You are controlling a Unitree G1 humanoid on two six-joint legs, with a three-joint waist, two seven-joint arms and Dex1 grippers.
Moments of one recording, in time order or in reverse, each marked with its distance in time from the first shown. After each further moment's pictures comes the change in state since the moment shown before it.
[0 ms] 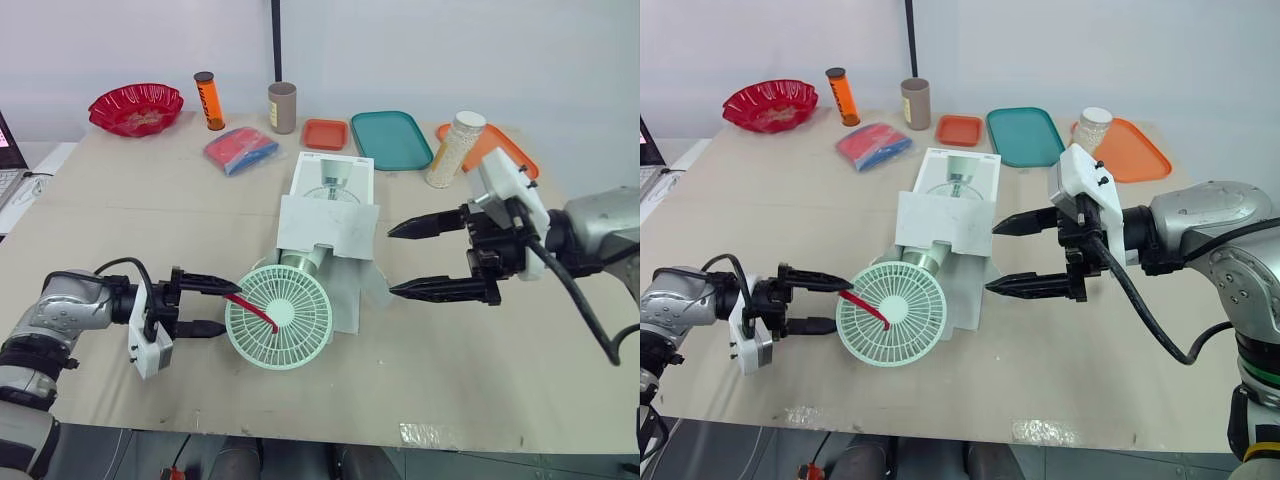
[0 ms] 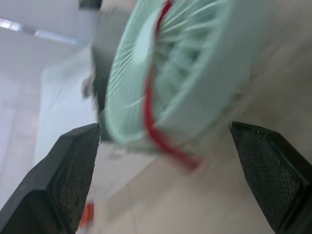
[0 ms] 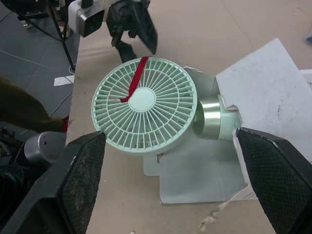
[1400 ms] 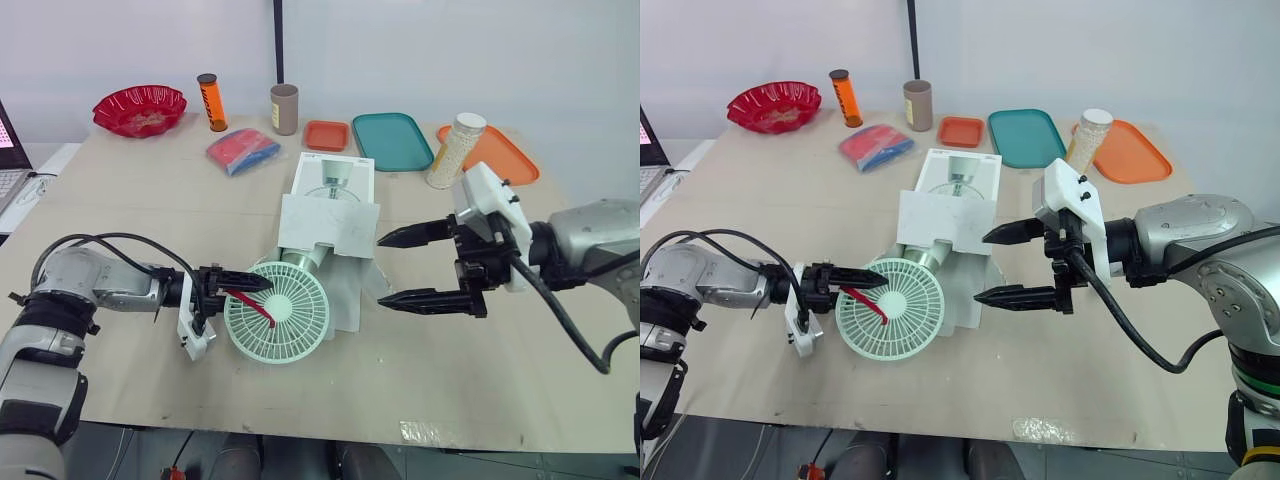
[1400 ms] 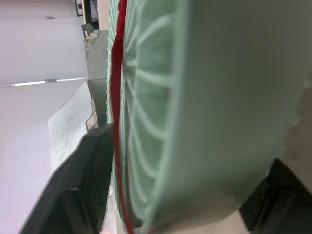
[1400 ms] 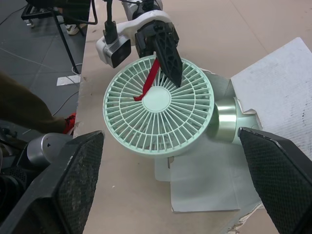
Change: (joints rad) left arm -0.239 -0.067 -0.020 -0.095 1.446 0.119 1.448; right arm 0.031 0.009 0.016 -0.064 0.062 0.010 -0.093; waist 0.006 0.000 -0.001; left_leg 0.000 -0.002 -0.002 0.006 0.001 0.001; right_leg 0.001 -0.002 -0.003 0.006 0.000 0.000
